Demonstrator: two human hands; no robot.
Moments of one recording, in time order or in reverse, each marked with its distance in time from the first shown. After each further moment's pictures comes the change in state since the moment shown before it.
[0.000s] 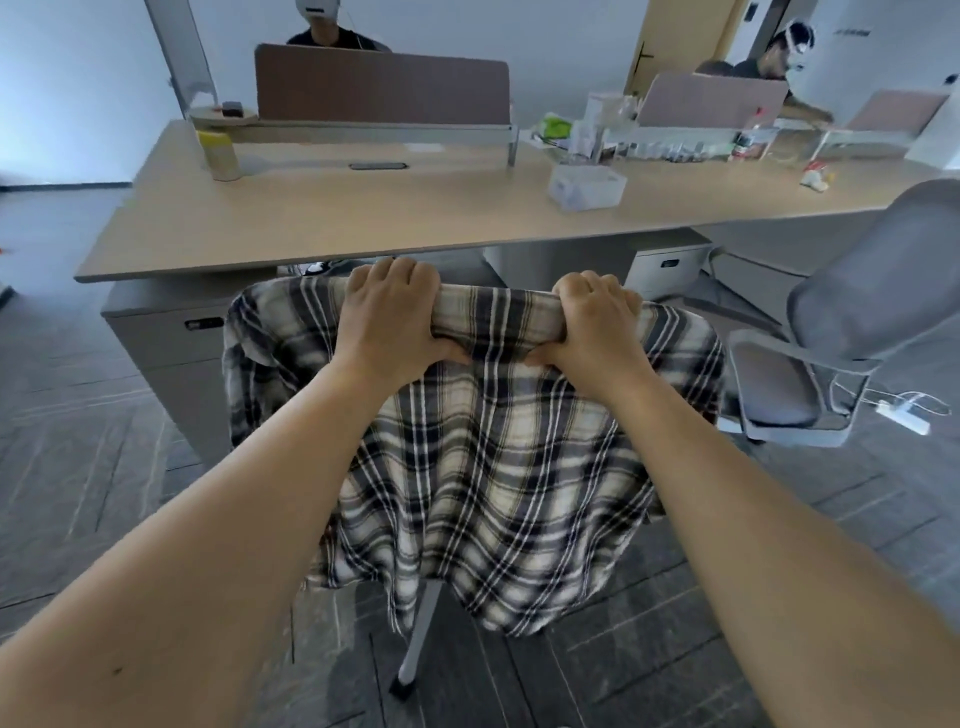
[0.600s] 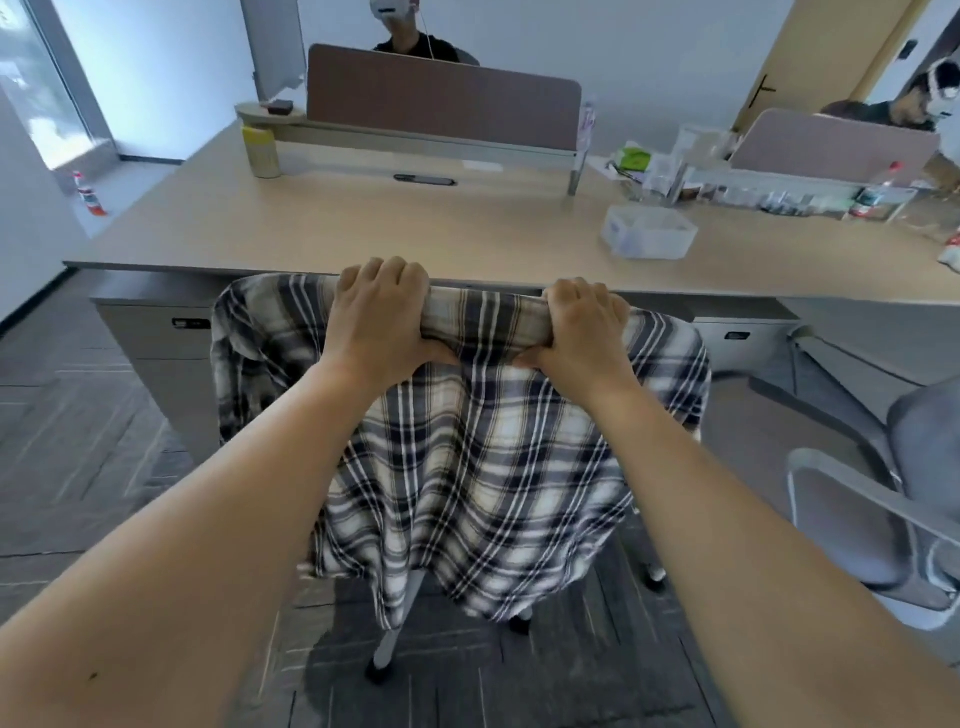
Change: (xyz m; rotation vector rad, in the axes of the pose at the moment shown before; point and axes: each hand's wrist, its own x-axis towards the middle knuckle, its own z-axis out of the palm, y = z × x) left_hand 0.162 0.050 0.078 0.044 0.021 -0.251; right_hand 0.184 0.123 0.037 0.050 -0.063 -0.221
